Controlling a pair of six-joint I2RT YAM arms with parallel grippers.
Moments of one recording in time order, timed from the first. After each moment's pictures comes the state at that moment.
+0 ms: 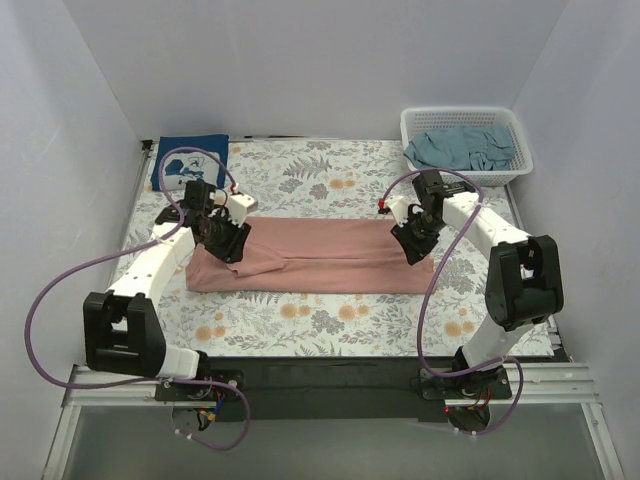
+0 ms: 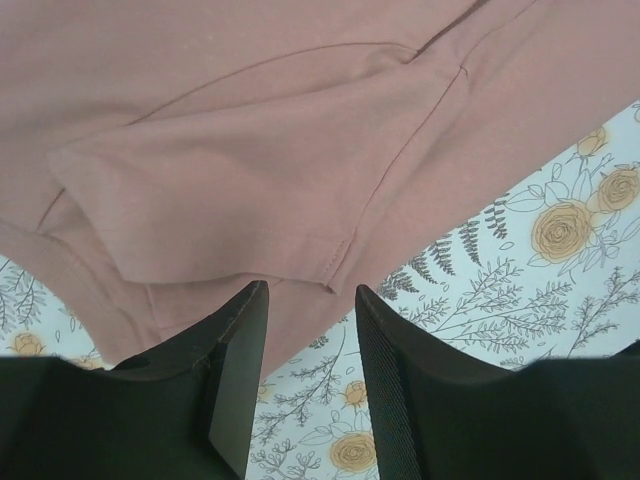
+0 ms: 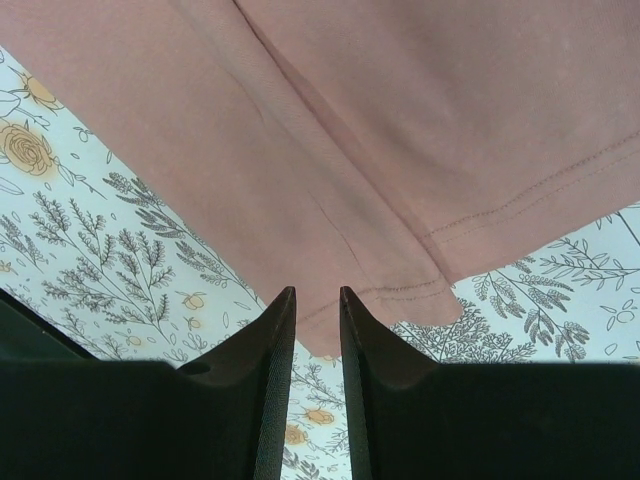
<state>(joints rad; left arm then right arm) -0.12 1.39 1.05 -0.75 0.33 0.45 0.28 1.68 1.24 -0.96 -0.30 -0.60</state>
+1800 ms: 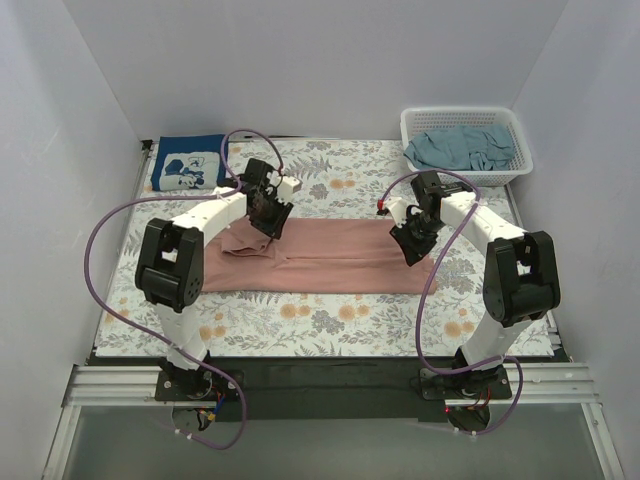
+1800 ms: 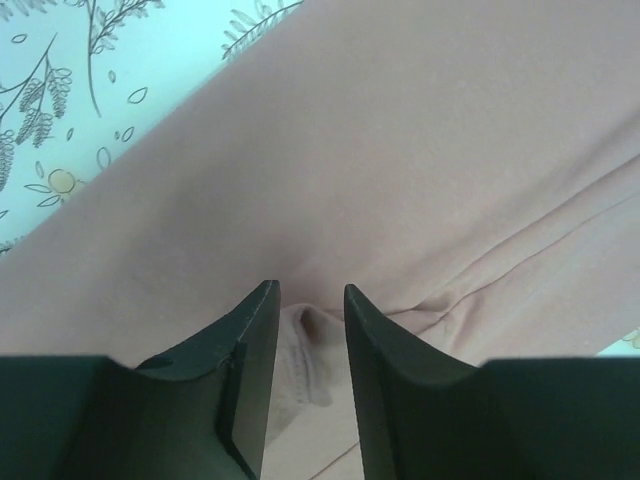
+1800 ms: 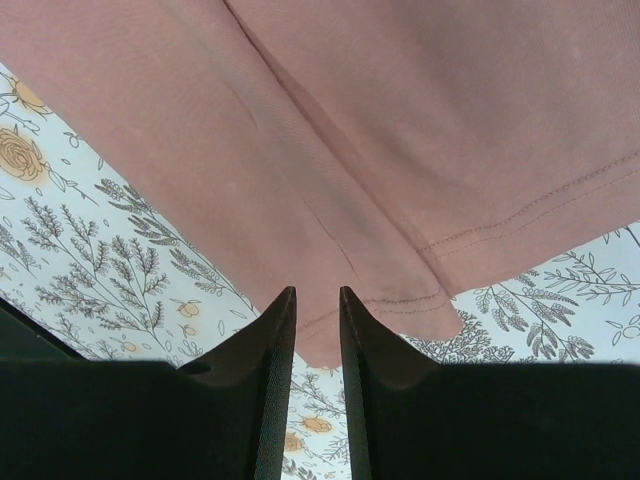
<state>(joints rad) -0.34 1.89 1.39 -0.62 0.22 0.27 0.28 1.71 1.24 -0.94 -0.30 -0.61</state>
